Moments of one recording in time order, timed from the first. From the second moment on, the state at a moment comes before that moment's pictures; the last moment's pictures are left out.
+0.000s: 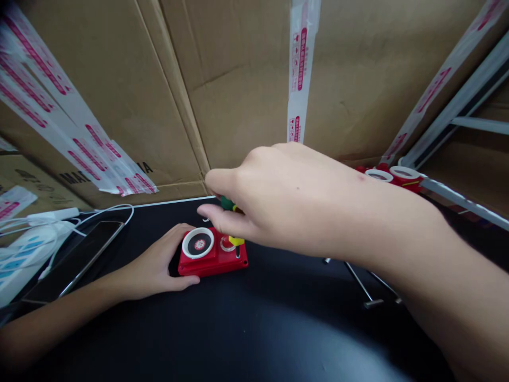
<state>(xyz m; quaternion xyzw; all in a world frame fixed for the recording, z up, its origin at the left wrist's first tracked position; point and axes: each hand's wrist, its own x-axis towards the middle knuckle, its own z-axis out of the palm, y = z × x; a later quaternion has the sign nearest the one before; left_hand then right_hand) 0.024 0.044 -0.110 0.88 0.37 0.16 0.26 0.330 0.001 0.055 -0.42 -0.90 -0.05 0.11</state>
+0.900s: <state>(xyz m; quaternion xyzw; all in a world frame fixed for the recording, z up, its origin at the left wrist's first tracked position) 0.024 0.046 -0.108 0.88 0.37 0.16 0.26 0.346 -0.001 0.060 -0.37 -0.92 0.10 0.10</state>
